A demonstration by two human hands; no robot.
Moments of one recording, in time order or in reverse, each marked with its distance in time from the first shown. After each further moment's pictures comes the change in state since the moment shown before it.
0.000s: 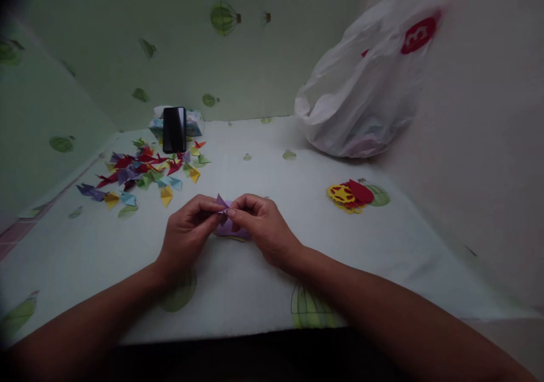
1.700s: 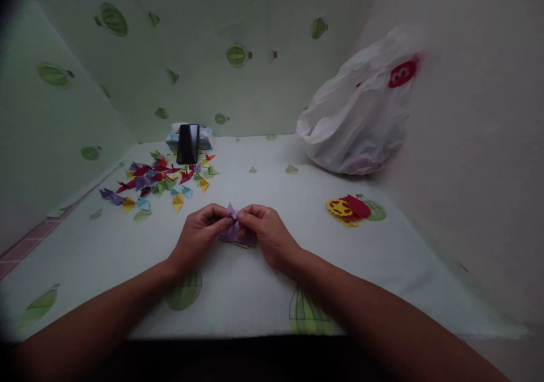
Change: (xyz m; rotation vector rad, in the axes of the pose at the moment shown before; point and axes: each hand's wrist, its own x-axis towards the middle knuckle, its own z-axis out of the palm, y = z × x) left_hand 0.006 -0.004 0.001 -0.134 0.002 -0.233; right_hand 0.005 0.005 -0.001 0.132 0.019 0.151
